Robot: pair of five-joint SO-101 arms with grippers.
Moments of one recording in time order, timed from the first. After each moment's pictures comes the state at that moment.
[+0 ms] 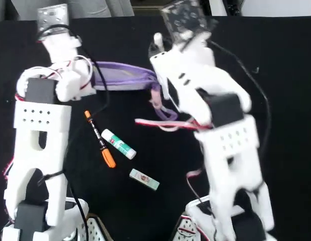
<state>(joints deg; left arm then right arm) 1.6 -21.8 -0.4 75.6 10.8 -18.0 -28.2 0.3 58.2 11.5</state>
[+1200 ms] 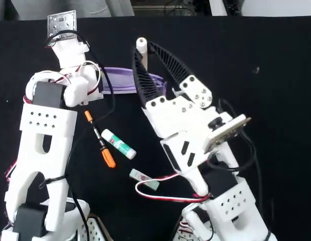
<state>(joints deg) 4.0 -22.9 4.8 73.3 13.8 -30.0 -64.0 51.9 -2.5 4.6</state>
